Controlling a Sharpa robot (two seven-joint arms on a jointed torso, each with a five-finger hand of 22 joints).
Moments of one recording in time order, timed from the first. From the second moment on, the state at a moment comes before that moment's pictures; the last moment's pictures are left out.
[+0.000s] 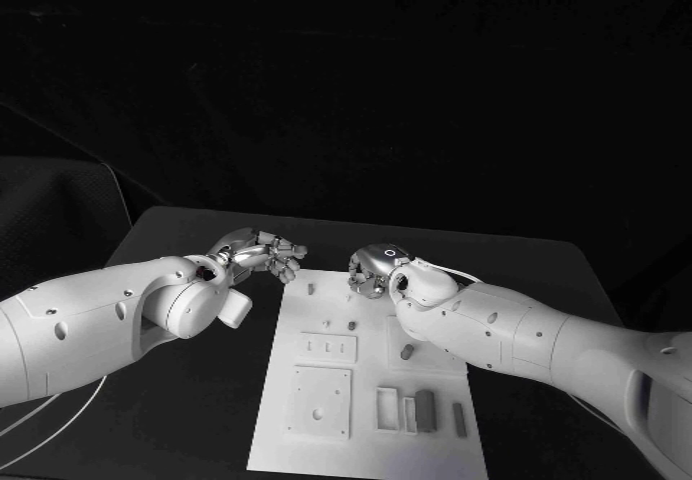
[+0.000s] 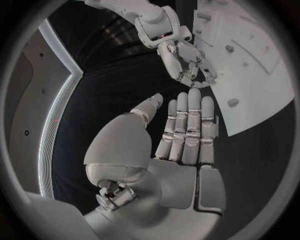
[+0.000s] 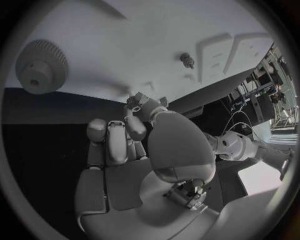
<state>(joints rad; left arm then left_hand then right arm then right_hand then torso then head) 1.38 -0.80 -0.17 1.36 -0.21 -0.20 0.15 1.18 -0.07 0.33 -0.11 0.18 0.96 0.15 0.40 0.60 1.16 0.12 0.46 0.35 1.18 0.10 0.43 0.69 0.08 0.72 0.04 1.15 0.36 1.21 -0.29 -0.10 0.89 -1.64 -0.37 -0.18 1.28 -0.03 0.36 -0.10 0.19 0.88 0.10 0.36 0.57 1.31 -0.05 1.28 0.94 1.40 -0.11 1.48 1.25 0.24 0.96 -0.01 1.66 0.62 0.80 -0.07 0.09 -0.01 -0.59</state>
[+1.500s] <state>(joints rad) 1.38 -0.79 -0.17 1.35 -0.21 -0.20 0.15 1.18 -0.07 0.33 -0.11 0.18 0.96 0.15 0.40 0.60 1.16 0.12 0.46 0.35 1.18 0.10 0.43 0.69 0.08 0.72 0.04 1.15 0.36 1.21 -0.29 -0.10 0.89 -1.65 -0.37 -0.20 1.28 -0.03 0.38 -0.11 0.18 0.88 0.11 0.34 0.55 1.32 -0.05 1.28 0.94 1.41 -0.12 1.48 1.24 0.25 0.96 -0.01 1.66 0.62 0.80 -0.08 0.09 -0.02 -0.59</state>
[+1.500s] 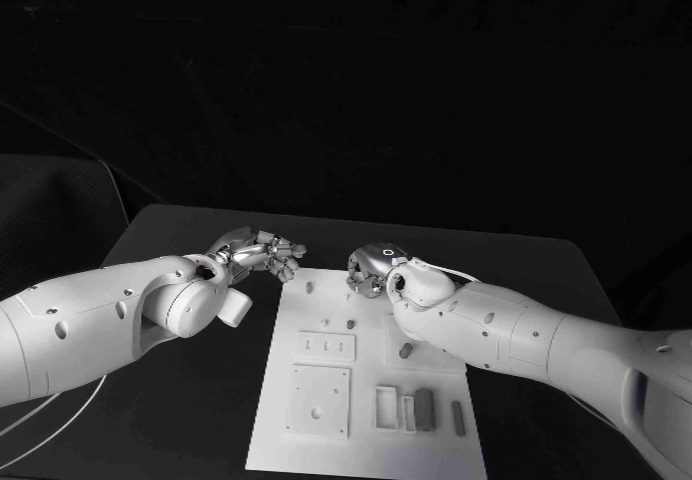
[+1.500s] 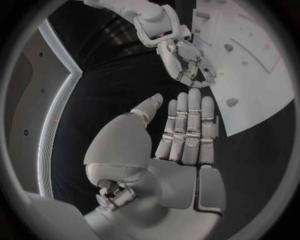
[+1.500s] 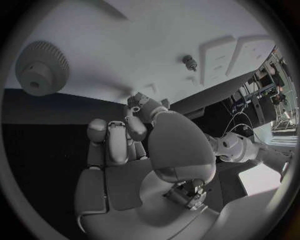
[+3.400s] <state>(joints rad) 1.38 -0.81 -0.17 1.36 -0.21 -0.20 0.14 1.17 -0.07 0.33 -0.11 0.18 0.95 0.15 0.39 0.59 1.15 0.13 0.45 0.35 1.18 0.10 0.43 0.69 0.08 0.72 0.04 1.15 0.36 1.23 -0.49 -0.05 1.07 -1.56 -0.42 -0.21 1.20 -0.14 0.42 -0.11 0.19 0.73 0.15 0.34 0.51 1.30 -0.05 1.28 0.93 1.40 -0.11 1.48 1.22 0.25 0.96 -0.01 1.66 0.64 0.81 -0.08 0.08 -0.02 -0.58</state>
